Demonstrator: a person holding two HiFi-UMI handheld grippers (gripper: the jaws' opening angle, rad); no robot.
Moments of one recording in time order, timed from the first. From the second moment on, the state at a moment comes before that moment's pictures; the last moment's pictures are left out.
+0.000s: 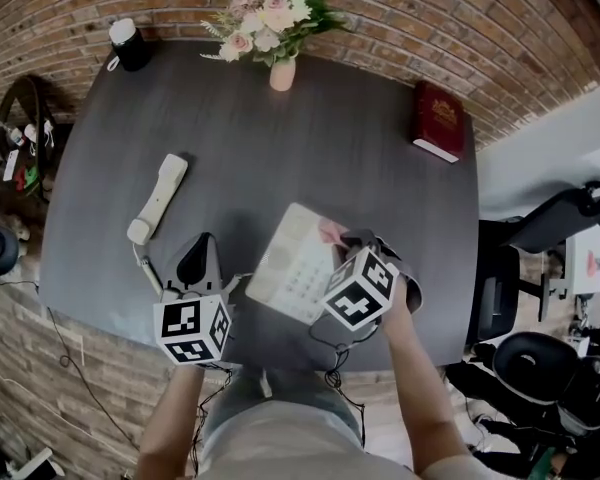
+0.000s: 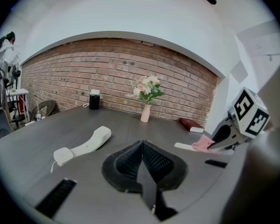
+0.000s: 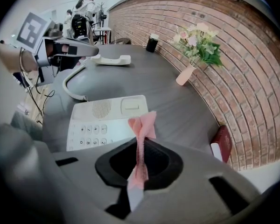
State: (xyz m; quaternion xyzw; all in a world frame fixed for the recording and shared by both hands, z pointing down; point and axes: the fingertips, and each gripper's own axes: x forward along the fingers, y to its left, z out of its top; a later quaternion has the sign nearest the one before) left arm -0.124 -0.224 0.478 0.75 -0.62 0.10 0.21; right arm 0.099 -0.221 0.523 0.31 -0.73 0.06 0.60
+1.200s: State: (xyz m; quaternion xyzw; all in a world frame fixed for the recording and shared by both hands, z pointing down) left arm -0.125 -0.194 0.486 0.74 -0.62 0.11 0.22; right arm 0.088 -0.187 0.534 0.29 -0.74 0.08 0.60
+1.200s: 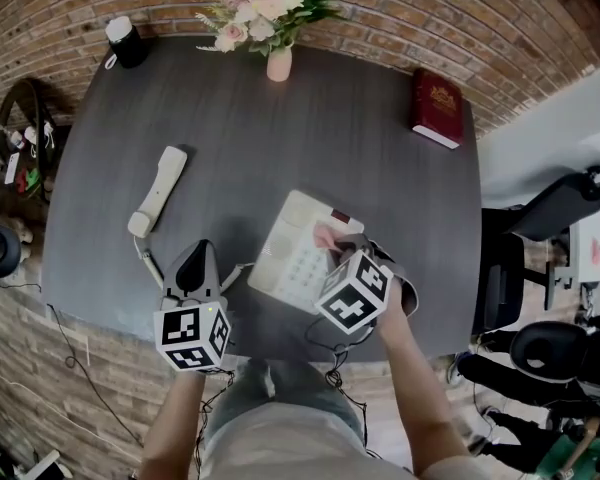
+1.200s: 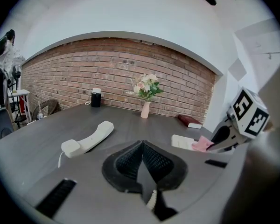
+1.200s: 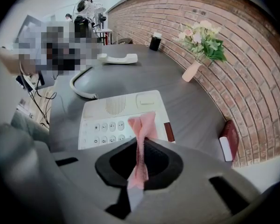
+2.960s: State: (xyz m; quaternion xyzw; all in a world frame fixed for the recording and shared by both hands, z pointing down) left arm -0.131 -0.141 0.489 0.74 -0.62 0.13 0.22; right arm 0.066 -0.124 0.554 0.26 -0.76 0.10 0.59
